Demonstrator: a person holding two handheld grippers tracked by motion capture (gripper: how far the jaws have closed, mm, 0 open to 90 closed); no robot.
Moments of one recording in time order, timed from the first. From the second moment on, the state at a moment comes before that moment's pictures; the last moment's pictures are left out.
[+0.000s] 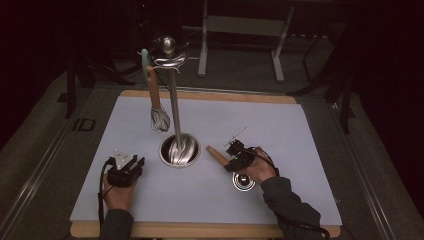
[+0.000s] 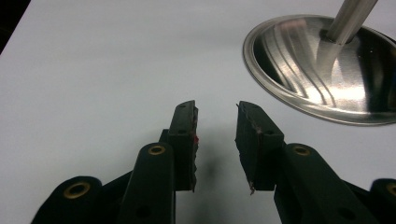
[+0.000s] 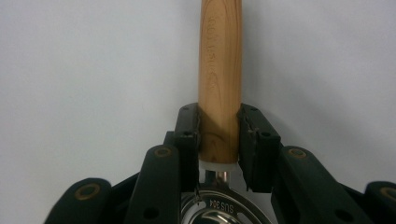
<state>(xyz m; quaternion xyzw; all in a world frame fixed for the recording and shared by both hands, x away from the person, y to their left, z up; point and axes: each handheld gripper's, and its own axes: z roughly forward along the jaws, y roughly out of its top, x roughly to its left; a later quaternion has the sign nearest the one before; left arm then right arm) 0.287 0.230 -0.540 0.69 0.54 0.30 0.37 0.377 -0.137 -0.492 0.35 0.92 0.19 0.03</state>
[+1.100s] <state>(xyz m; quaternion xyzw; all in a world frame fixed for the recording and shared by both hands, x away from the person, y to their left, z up) 0.288 0.230 -0.540 0.69 0.54 0.30 0.36 0.371 -0.140 -0.428 0.29 0.88 0.38 0.06</state>
